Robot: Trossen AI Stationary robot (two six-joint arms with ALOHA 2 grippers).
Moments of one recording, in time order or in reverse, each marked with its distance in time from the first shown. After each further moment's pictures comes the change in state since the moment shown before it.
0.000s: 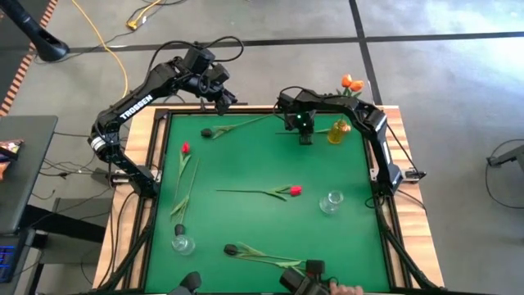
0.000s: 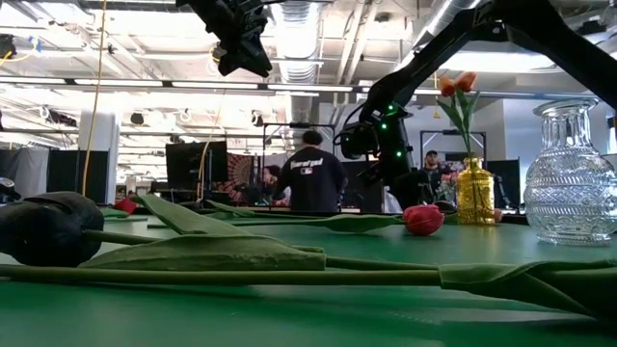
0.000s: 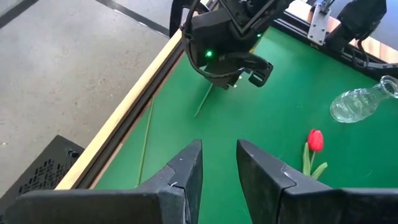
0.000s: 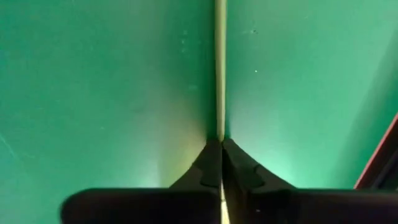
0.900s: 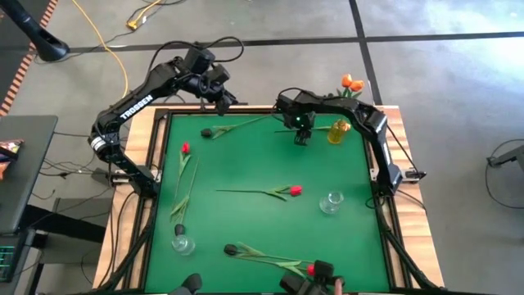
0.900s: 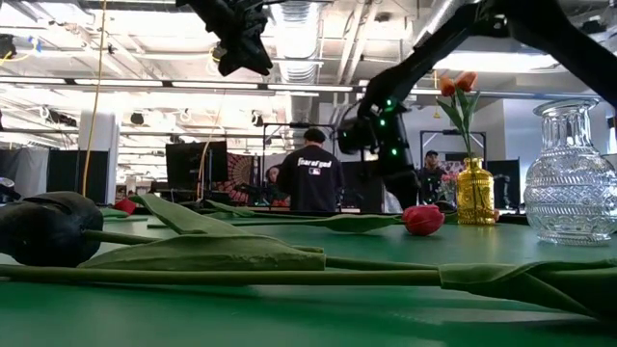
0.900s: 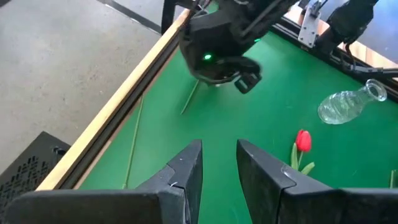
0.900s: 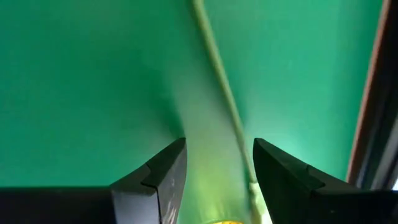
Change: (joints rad) left arm 0.000 0.000 0.000 -0.001 0.030 -0.035; right arm 0.018 -0.014 0.000 -0.047 0.080 0.271
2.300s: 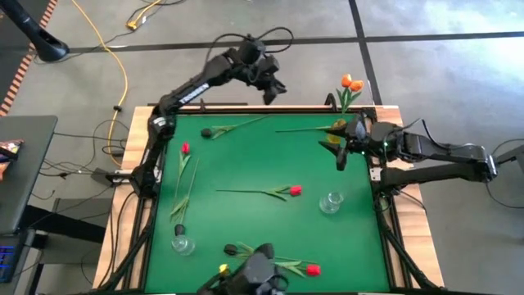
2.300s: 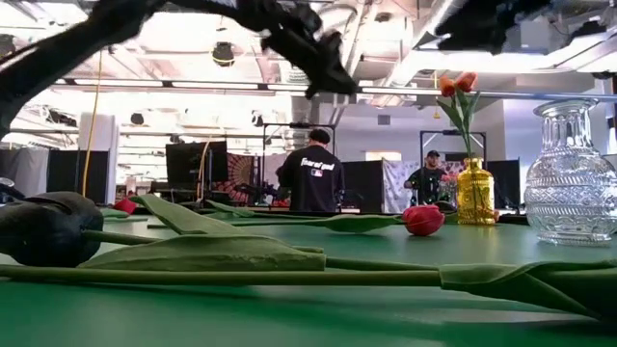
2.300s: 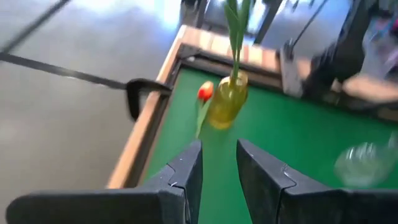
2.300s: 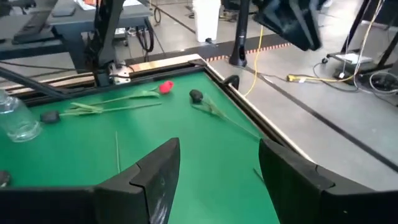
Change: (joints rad) left arm -0.094 0.607 0.658 0.098 0.070 0.126; right arm 0.530 -1.426 -0.823 0.793 0.026 0.416
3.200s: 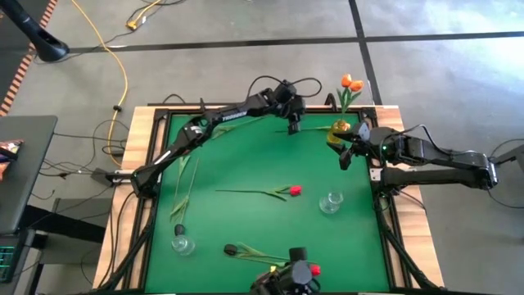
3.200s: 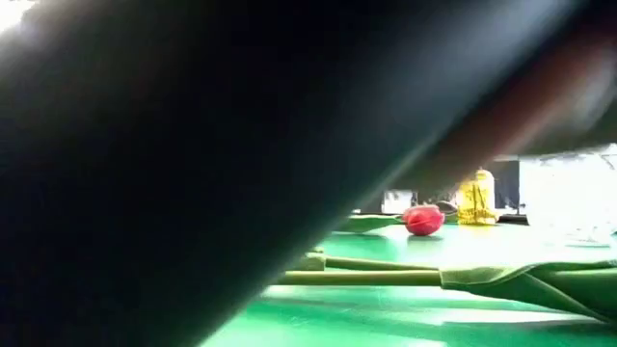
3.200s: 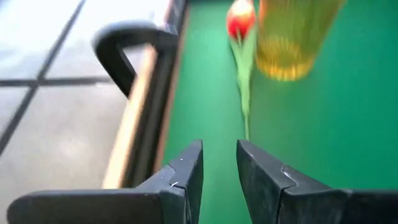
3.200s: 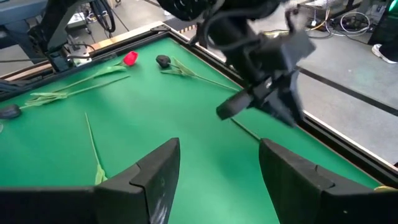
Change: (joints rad) left arm -0.117 0.429 -0.001 0.442 -0.209 0.207; right arm -0.072 -0.143 -0.130 -0.144 0.049 0.191
